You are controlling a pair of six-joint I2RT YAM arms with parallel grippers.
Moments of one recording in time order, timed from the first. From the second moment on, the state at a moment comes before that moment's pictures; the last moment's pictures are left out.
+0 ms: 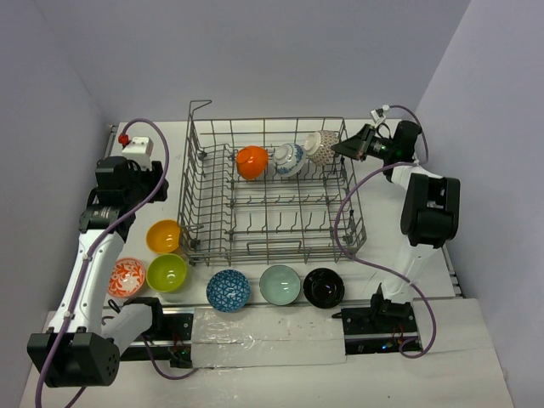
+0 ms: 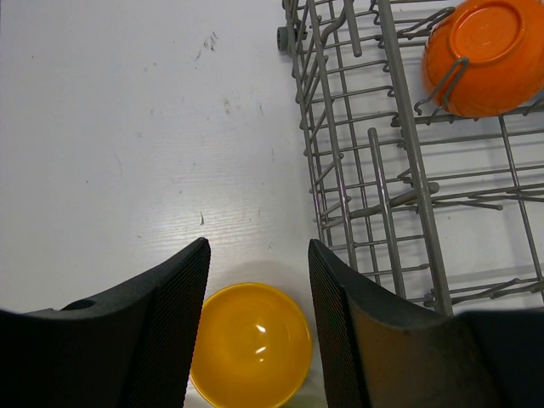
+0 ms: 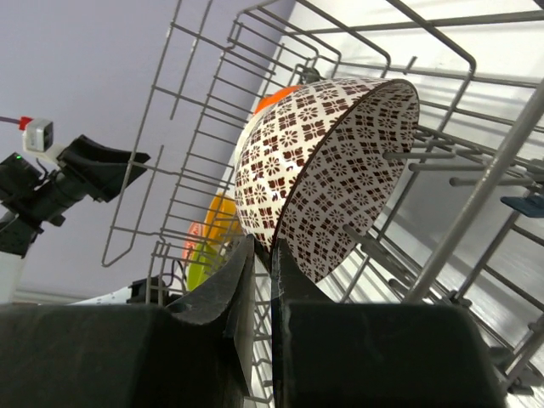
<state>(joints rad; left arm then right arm) -0.01 1.00 0.95 -0.45 0.12 0.00 -0.18 1.95 1.20 0.58 -1.22 0.84</state>
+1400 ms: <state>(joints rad) -0.01 1.00 0.95 -0.45 0.14 0.00 -0.23 1.90 1.42 -0.15 -1.07 0.30</state>
